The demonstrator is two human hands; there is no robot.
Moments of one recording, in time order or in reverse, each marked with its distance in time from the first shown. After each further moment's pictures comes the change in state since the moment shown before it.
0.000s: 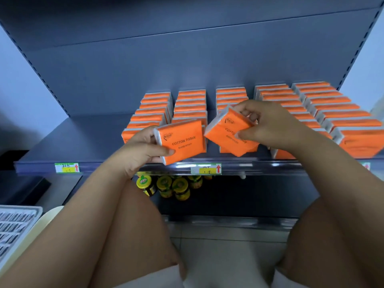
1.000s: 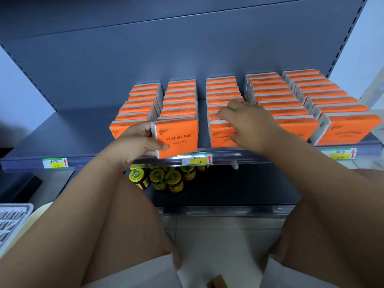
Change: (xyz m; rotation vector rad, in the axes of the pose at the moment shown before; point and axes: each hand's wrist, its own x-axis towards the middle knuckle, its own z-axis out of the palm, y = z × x) left_hand -0.002 0.009 0.019 0.138 0.013 -0.057; right_hand -0.007 0.015 0.031 -0.726 -0.041 -0.212
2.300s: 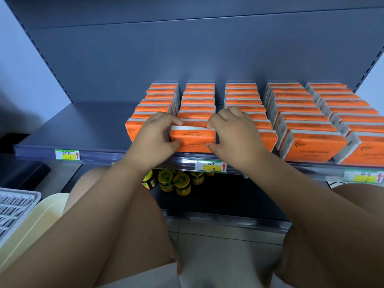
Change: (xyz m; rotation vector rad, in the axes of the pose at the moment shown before) left_hand 0.011 -0.017 0.003 0.523 0.398 0.495; right_hand 0.035 -0.067 0.023 0.086 0.172 0.030
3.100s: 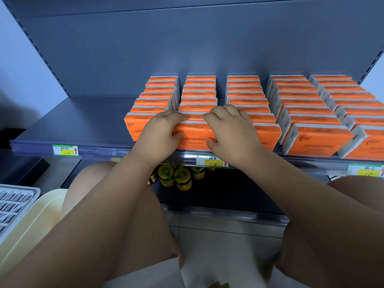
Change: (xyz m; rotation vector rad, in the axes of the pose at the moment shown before) left_hand 0.011 -0.006 0.014 0.219 -0.085 0.051; right_hand 0.004 -0.011 0.009 -0.094 -0.140 0.008
